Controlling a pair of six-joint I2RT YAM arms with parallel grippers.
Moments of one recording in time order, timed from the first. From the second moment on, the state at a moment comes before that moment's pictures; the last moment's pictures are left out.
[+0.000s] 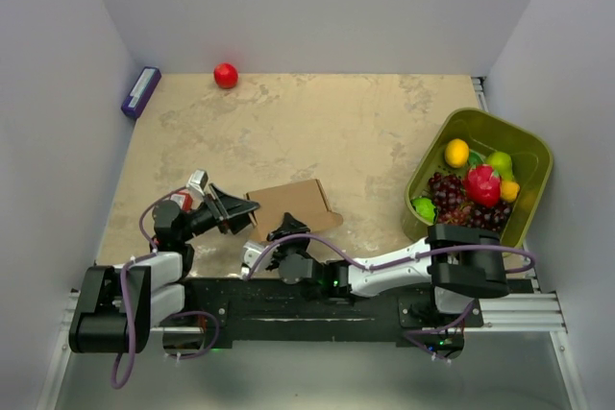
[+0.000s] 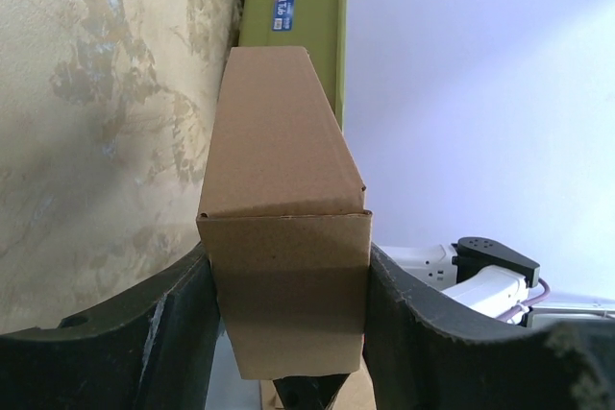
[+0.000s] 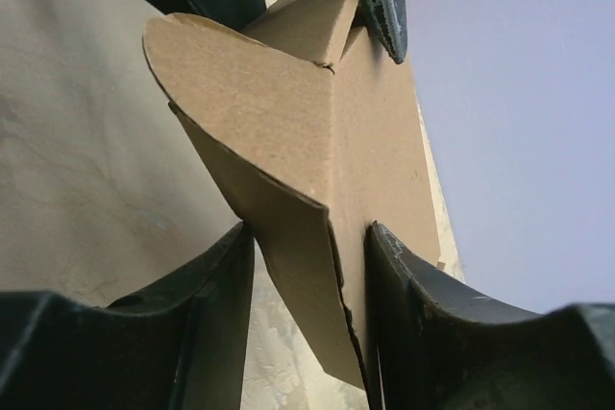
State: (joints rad) left arm 0.00 1.14 0.04 1.02 1.00 -1.49; right arm 1.49 1.66 0.78 0.54 0.87 -0.71
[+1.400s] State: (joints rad) left arm 0.06 0.83 0.06 0.67 0.67 -0.82; right arm 1.17 1.71 1.35 -0.74 0.30 -0.33
